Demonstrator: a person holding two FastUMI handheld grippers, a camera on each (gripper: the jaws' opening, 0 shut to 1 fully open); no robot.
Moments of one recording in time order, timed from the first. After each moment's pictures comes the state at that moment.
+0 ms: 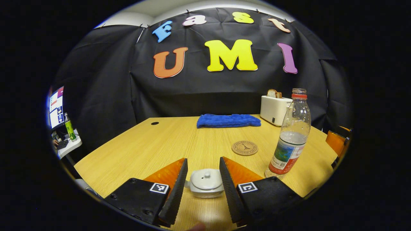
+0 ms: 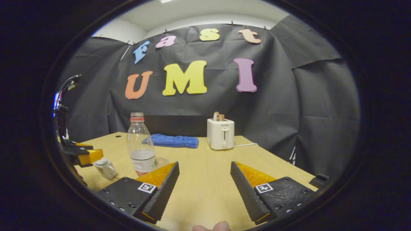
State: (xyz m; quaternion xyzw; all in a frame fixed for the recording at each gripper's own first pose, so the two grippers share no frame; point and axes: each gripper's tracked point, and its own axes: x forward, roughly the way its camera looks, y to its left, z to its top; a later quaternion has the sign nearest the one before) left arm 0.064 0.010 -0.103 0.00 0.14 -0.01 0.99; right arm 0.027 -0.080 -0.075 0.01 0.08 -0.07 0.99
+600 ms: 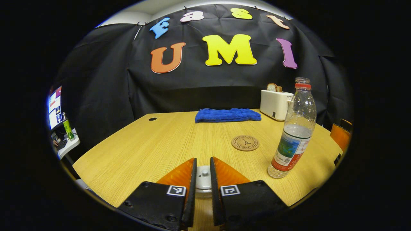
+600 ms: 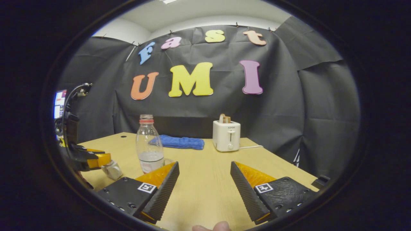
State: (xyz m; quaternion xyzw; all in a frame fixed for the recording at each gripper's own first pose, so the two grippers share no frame) left arm 0.069 0.009 -0.115 0.00 0.15 -0.01 0.99; right arm 0.023 -0.054 -0.065 0.00 0.07 -0.03 1.00
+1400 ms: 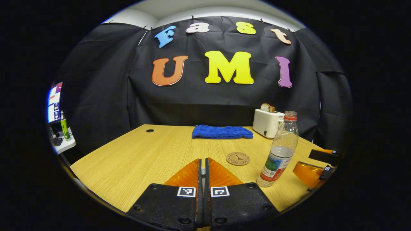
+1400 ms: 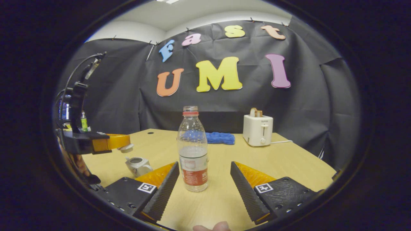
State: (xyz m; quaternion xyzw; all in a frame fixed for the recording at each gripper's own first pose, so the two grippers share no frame) left arm 0.045 0.020 -0.058 -0.03 0.08 -0.04 1.00; right arm 0.033 0.028 -0.092 0.01 0.11 0.08 0.99
